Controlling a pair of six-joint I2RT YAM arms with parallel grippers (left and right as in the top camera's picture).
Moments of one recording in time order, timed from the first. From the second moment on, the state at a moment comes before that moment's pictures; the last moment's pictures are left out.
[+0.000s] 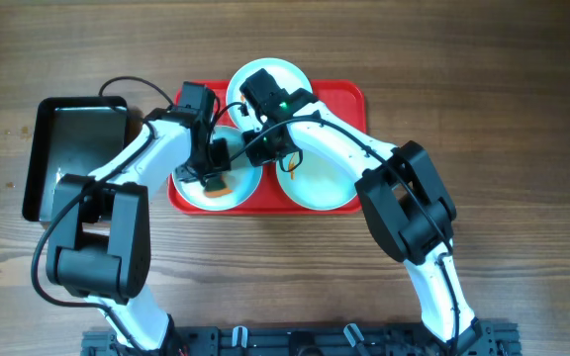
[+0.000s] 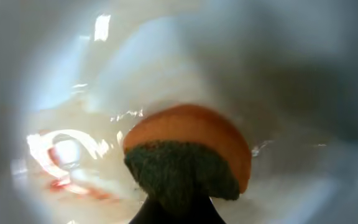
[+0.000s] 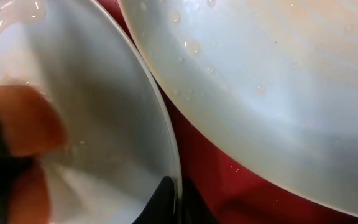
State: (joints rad) left arm -0.20 1.88 1.16 -0.75 0.02 -0.36; right arm 0.66 2.28 1.74 -0.76 -0.22 0.28
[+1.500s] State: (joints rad) left arm -0.23 1.88 1.09 -0.63 -0.56 -0.34; right arm 0.67 2.28 1.74 -0.74 -0.25 0.28
